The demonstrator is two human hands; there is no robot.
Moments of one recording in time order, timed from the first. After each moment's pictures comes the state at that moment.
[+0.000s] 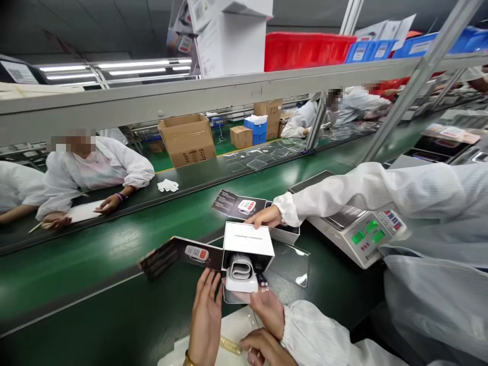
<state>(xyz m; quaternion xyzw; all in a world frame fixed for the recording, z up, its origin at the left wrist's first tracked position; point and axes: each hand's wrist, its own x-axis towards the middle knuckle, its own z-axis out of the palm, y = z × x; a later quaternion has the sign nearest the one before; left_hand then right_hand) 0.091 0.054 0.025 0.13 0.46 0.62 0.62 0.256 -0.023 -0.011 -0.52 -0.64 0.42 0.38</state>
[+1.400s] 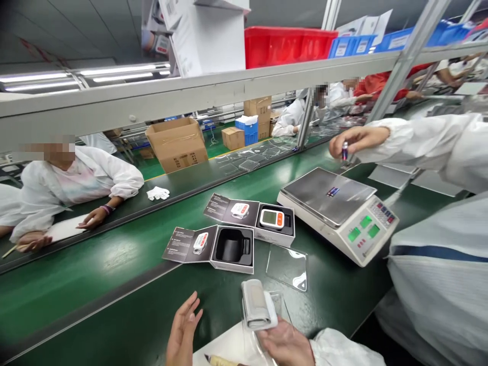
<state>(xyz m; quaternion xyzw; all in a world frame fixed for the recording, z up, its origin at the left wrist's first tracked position) 0.042 0.041 -0.019 0.31 0.59 0.56 0.50 0.277 0.008 -0.037 -0.45 -0.67 0.46 0.37</state>
